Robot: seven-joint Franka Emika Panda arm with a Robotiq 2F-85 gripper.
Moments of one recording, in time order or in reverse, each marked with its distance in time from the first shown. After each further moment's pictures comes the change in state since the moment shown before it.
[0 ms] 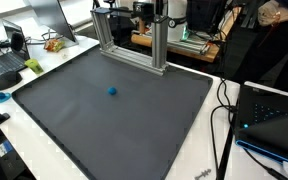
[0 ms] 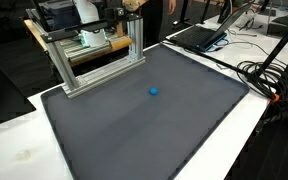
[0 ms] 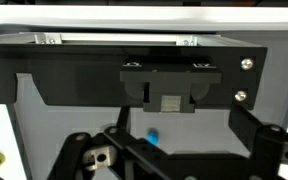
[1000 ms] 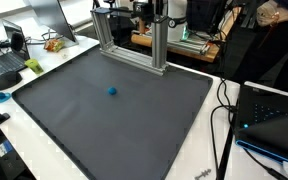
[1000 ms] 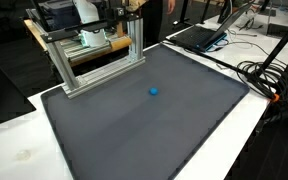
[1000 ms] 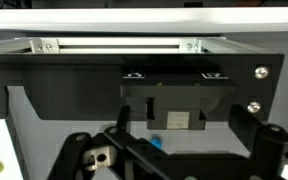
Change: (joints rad) arm -0.013 -0.002 0.000 -0.063 0.000 0.062 0.004
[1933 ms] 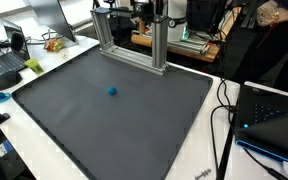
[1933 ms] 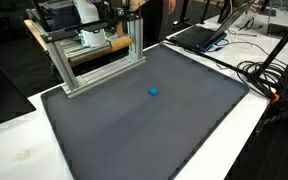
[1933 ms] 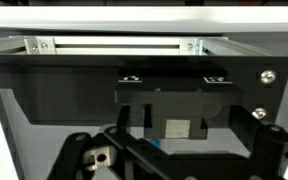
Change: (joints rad) arm 0.001 0.008 0.006 -0.036 0.000 0.050 0.000
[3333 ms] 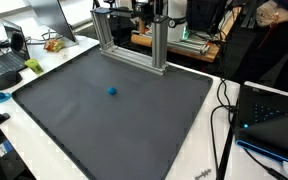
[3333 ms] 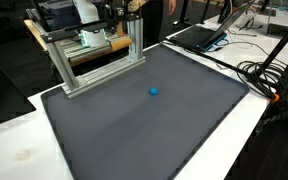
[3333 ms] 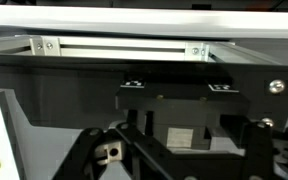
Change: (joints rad) arm 0.001 0.001 0.011 -0.017 -0.030 0.010 -0.001
